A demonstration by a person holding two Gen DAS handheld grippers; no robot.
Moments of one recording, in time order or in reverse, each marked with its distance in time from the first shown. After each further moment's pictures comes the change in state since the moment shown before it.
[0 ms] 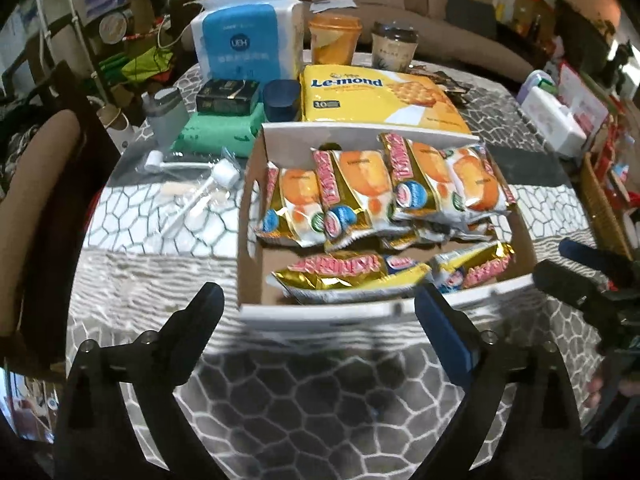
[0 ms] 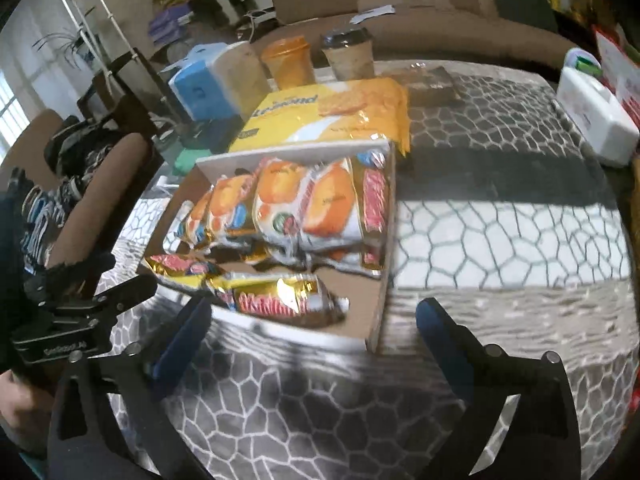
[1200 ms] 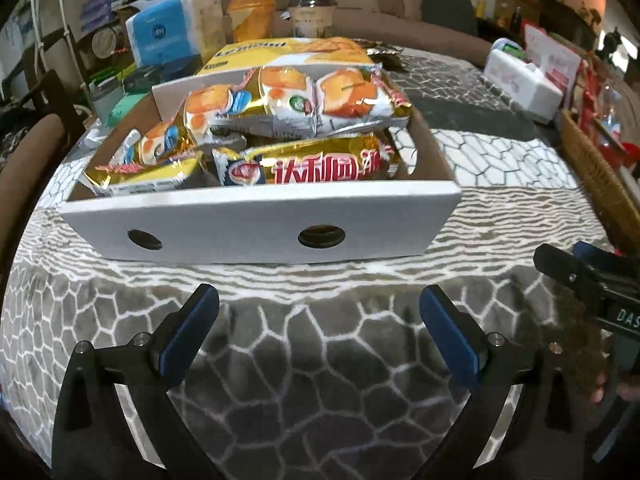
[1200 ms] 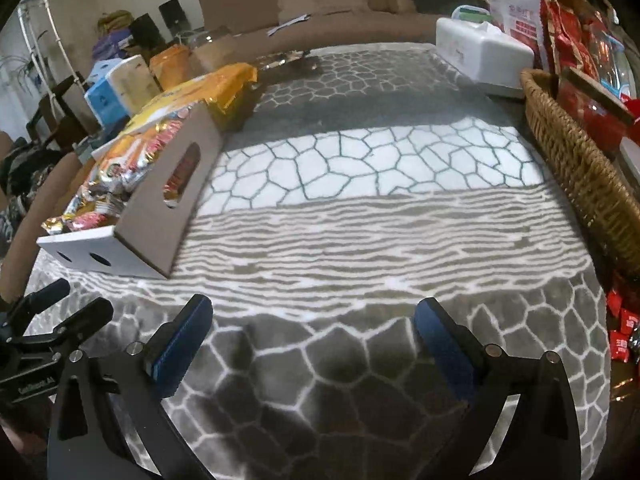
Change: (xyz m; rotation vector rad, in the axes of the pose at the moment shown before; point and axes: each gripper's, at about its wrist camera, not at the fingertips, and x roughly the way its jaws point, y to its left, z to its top) left arm 0.044 -0.129 -0.076 0.019 -0.078 0.013; right arm -0.017 -0.137 -0.083 0.095 -0.079 -0.185
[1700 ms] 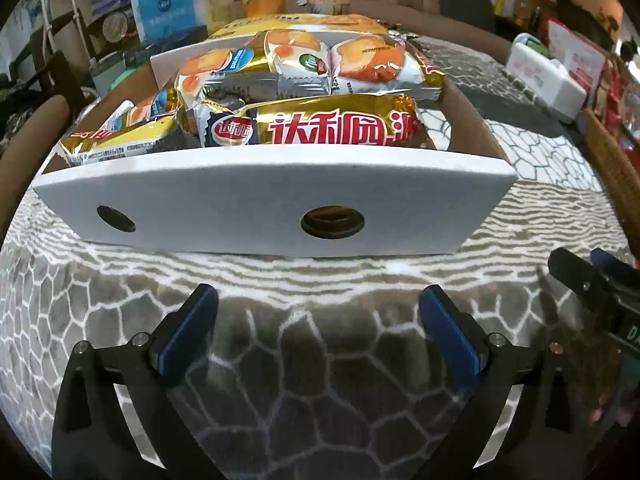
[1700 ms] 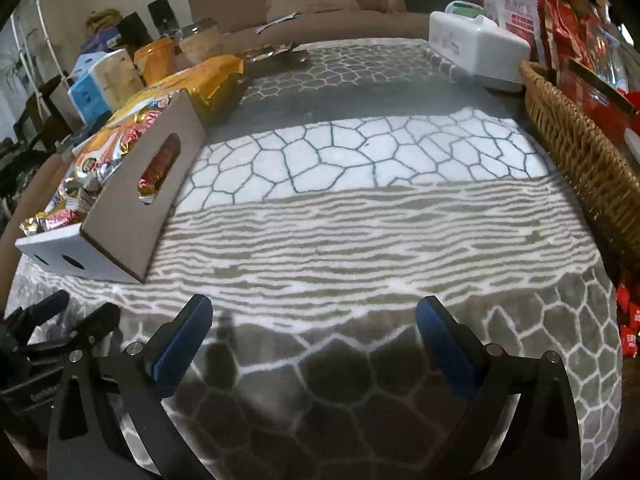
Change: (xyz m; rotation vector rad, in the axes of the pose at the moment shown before) left arm 0.032 -0.001 -0.004 -0.037 0.019 0.036; right arm 0.017 0.006 -0.005 -0.015 -0.023 -0.059
